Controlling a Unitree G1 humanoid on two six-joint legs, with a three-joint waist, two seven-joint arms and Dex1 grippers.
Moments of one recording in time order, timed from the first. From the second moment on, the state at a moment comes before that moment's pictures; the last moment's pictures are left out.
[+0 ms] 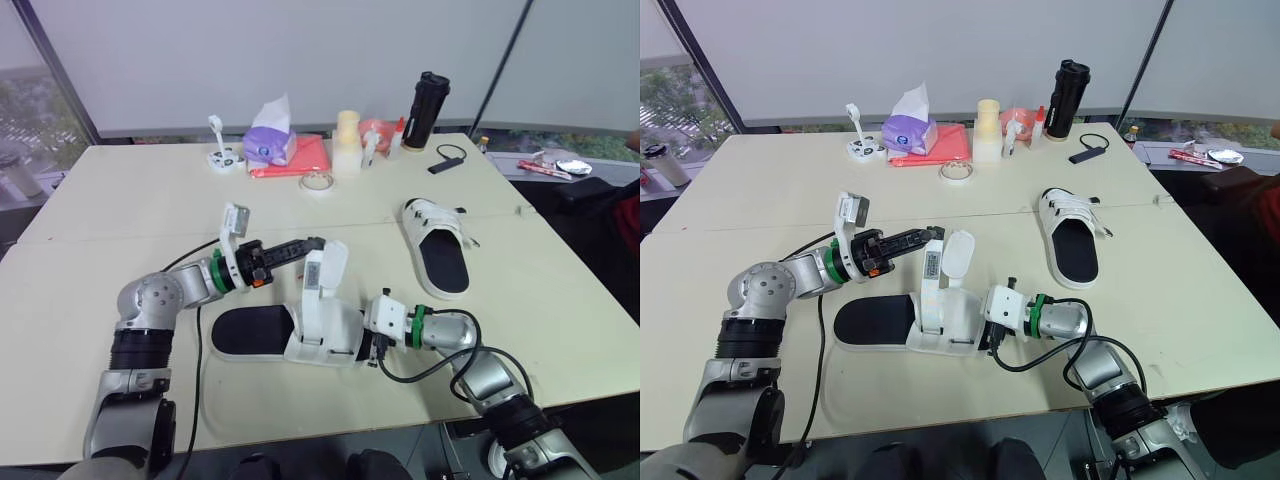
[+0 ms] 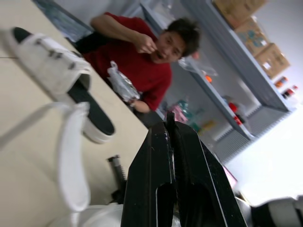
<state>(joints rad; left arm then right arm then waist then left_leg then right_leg) -0.65 0.39 0.17 0.24 -0.96 1.03 -0.89 -0.32 -0.45 0.29 0.14 -0.02 -0.16 0.91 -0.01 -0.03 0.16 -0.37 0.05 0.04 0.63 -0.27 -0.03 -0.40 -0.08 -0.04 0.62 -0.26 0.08</state>
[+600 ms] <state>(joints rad) -0.67 0.37 0.01 0.51 -0.62 0.75 -1.02 -0.32 -0.45 0.29 0.14 -0.02 -0.16 0.91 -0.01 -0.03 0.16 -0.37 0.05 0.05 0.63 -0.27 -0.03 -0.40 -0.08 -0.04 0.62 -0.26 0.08</state>
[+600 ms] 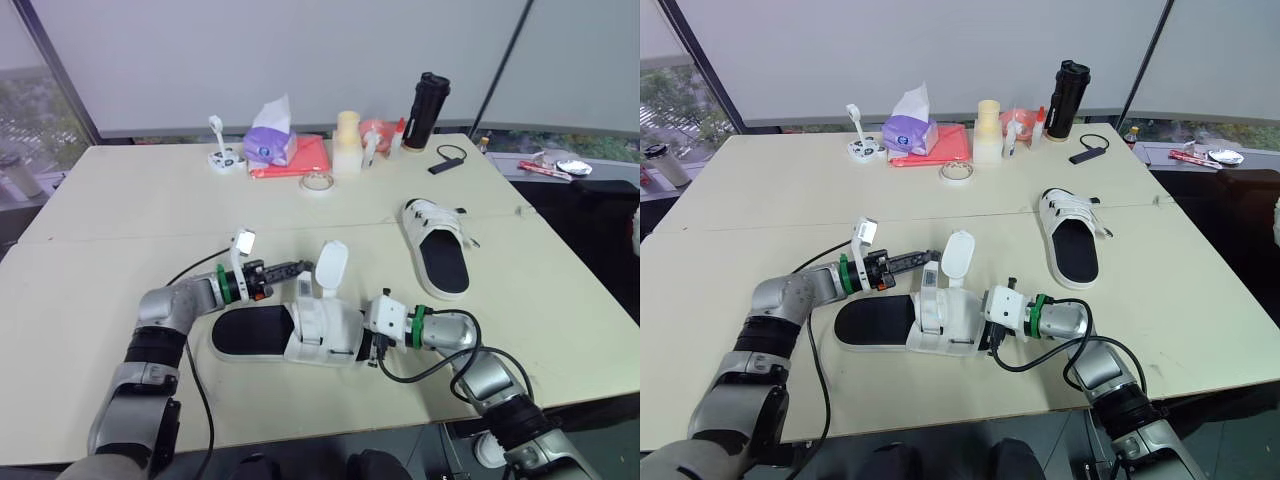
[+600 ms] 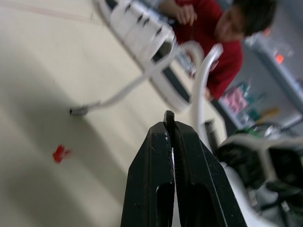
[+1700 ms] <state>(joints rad) -0.92 0.39 0.23 0.66 -0.63 0.81 -1.01 -0.32 -0.43 0.29 0.17 -0.02 -0.18 0.87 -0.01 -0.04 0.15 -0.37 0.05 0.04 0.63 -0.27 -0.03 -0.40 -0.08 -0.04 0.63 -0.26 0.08</state>
